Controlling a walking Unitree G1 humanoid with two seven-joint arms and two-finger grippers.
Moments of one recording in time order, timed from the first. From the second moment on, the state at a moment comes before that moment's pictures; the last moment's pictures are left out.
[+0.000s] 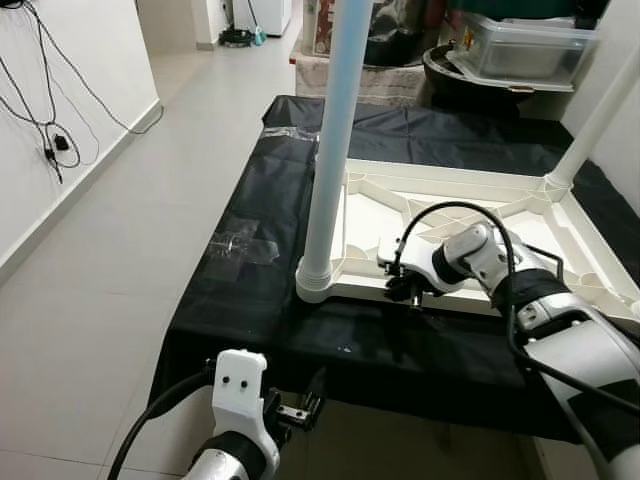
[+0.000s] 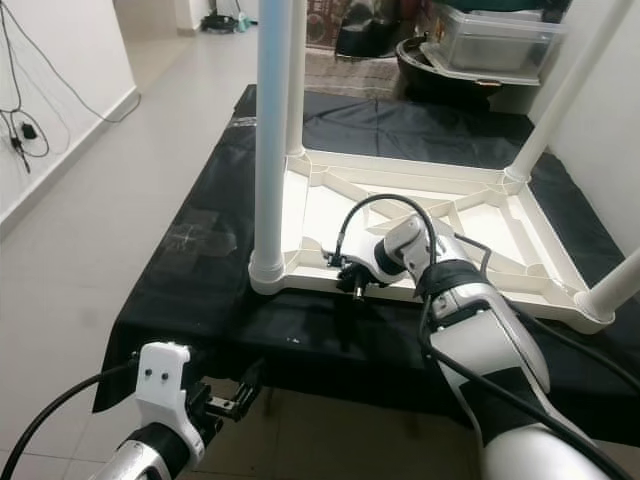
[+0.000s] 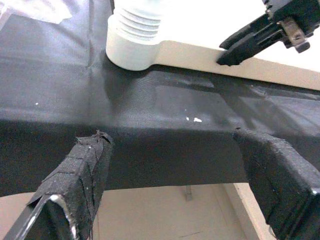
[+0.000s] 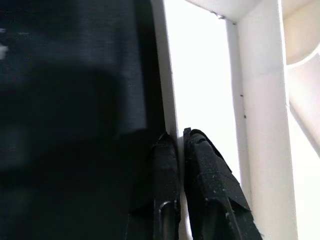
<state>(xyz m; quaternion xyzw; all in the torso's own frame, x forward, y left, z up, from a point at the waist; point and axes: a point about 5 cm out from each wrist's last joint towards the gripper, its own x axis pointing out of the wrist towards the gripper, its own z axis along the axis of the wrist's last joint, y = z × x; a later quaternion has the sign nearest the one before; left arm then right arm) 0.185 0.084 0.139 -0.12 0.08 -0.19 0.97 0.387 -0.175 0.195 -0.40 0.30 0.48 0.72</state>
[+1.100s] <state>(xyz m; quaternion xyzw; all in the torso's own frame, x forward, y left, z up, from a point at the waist) 0.197 0.089 0.137 -0.12 0.08 -0.18 0.97 0.366 -0.187 0.180 -0.40 0.33 0.59 0.62</state>
